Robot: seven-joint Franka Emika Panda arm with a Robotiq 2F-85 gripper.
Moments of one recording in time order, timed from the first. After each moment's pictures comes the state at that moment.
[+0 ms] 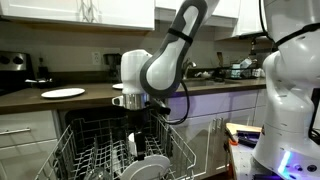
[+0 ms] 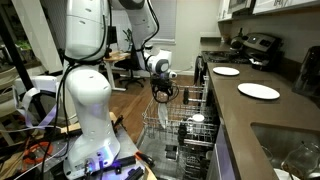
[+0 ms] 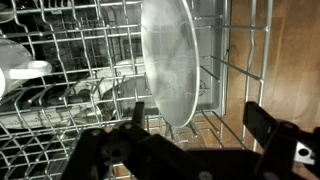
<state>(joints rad) 0.12 0.28 0.22 -2.41 0.00 2.67 -0.30</state>
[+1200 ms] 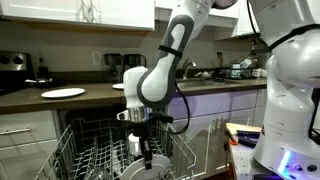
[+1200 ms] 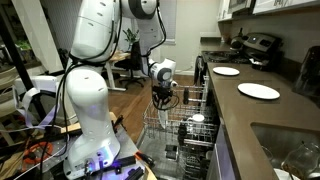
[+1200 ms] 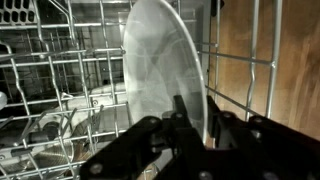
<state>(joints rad) 0.00 0.42 0.30 -2.38 0.06 2.64 -0.45</state>
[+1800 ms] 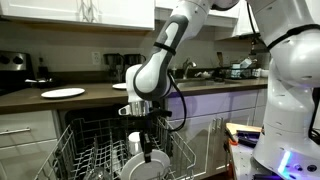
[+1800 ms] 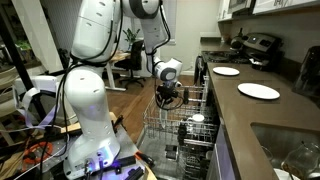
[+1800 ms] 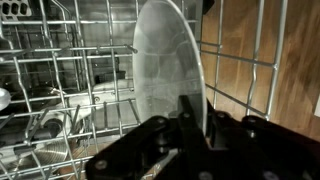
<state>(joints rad) -0.11 0.41 0.34 -2.36 0.15 2.58 -0.63</state>
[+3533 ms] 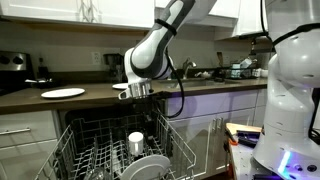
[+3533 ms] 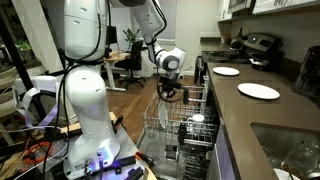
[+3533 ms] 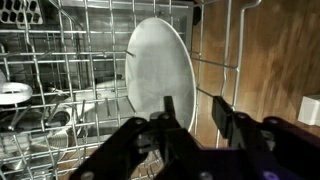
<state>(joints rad) -0.06 0.25 0.27 -2.35 0.21 2.36 -0.70</state>
